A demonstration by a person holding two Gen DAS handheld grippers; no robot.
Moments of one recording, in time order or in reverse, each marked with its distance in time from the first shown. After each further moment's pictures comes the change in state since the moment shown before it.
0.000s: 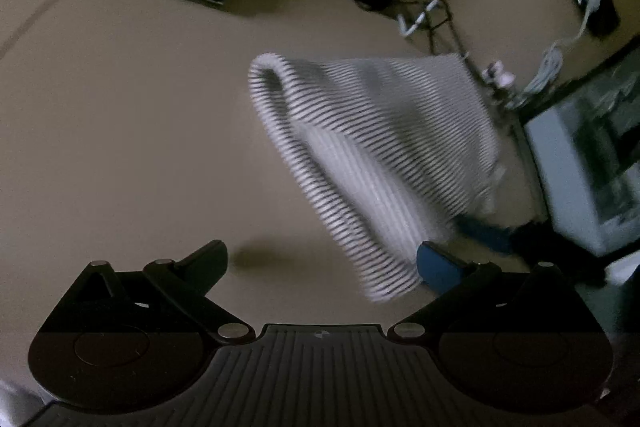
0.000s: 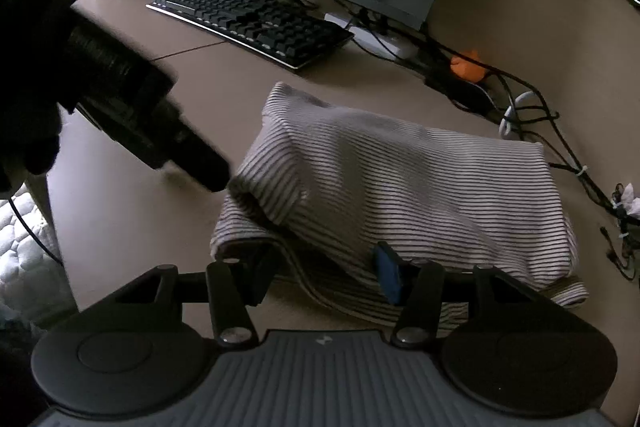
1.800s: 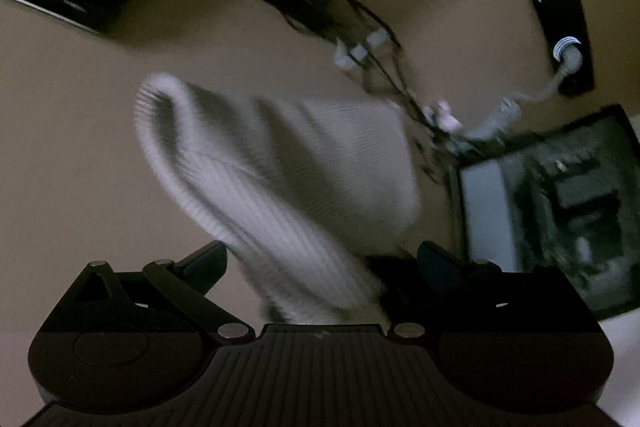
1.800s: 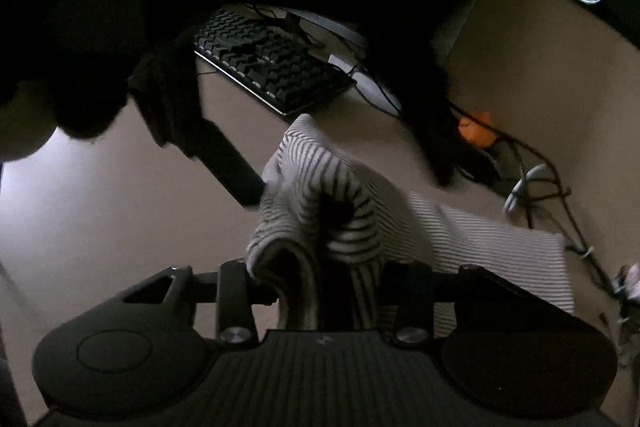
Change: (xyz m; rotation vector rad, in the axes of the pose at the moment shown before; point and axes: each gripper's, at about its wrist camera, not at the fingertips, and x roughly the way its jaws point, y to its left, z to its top) left arm 0.027 -0.045 0.063 -0.114 0.003 -0.118; right arm 0.042 -0.010 0.028 -0.093 -0.120 -0.020
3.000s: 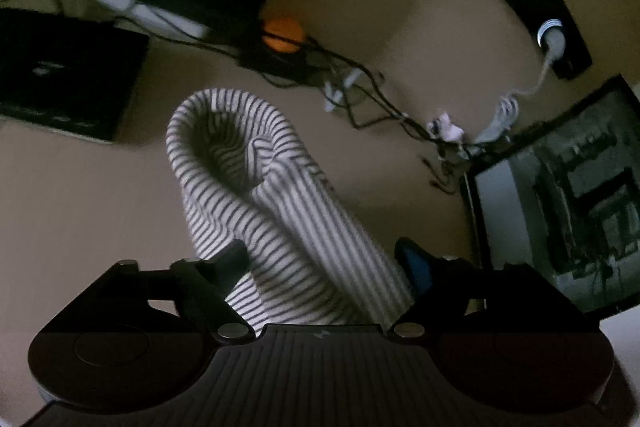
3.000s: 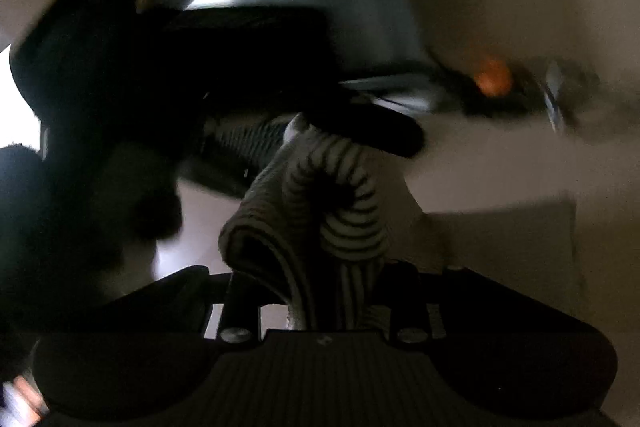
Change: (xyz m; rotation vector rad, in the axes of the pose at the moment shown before) left arm -0.022 -0.078 0.012 0.180 -0.014 0.116; right arm -0.052 -0.084 0.015 0.763 -0.067 0.374
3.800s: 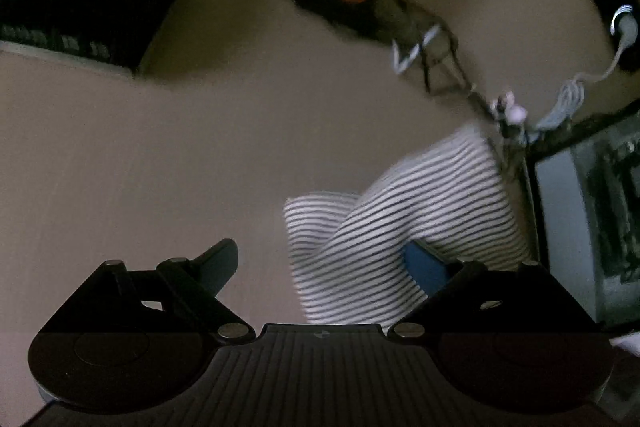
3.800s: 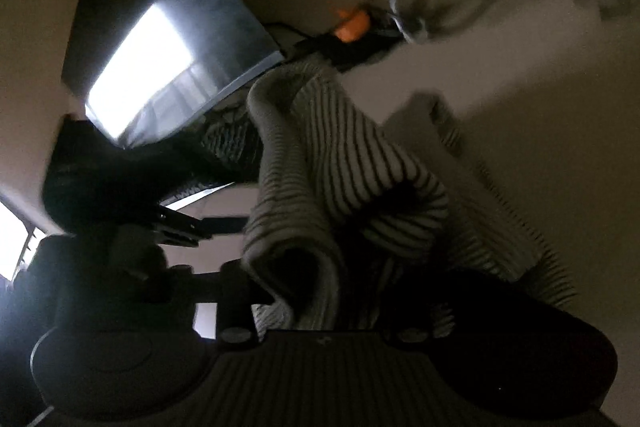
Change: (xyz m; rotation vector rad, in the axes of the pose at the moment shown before) left arm 0.062 0.063 -0.022 -0.075 0.056 0.062; right arm -0.043 -0.071 -0.048 0.183 -0.034 -0.149
